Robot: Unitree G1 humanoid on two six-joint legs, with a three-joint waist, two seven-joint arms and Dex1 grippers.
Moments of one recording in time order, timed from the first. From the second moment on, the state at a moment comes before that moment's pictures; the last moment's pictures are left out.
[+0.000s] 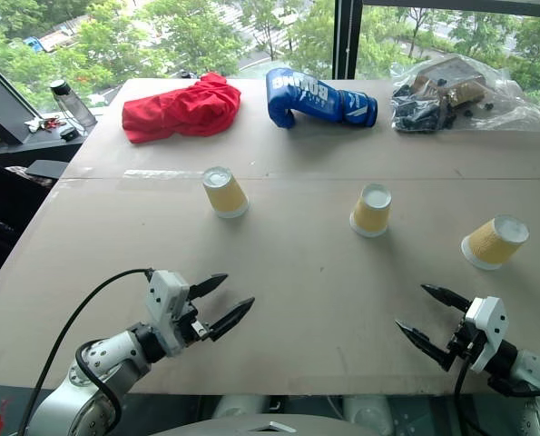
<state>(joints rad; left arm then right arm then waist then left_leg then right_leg) 0.38 0.49 0.05 -0.53 -0.46 0.34 -0.66 0.39 -0.53 -0.28 -0.06 0.48 -0.16 1.12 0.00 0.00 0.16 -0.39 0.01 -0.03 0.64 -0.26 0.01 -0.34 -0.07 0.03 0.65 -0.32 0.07</state>
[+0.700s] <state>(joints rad) 0.40 0.49 0.07 -0.53 -0.46 0.30 -0.67 0.34 -0.55 -0.27 -0.08 0.49 -0.11 1.06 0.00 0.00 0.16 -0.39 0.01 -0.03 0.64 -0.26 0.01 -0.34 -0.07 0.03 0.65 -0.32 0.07</state>
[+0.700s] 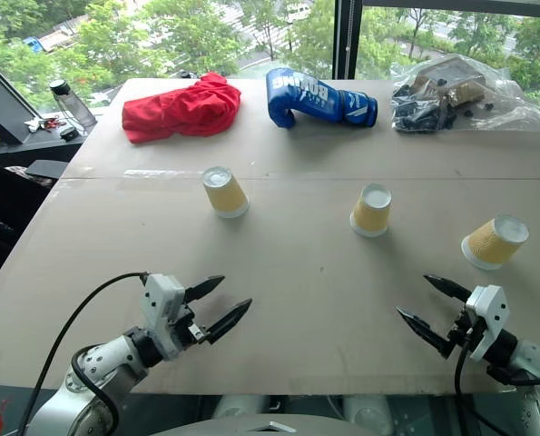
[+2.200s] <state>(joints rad) -0.19 0.73 0.11 -0.50 -0.73 0.47 -0.96 -0.28 -0.30 -0.04 0.09 0.28 -0.02 0.66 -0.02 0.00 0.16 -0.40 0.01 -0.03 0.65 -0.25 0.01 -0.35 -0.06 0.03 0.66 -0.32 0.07</state>
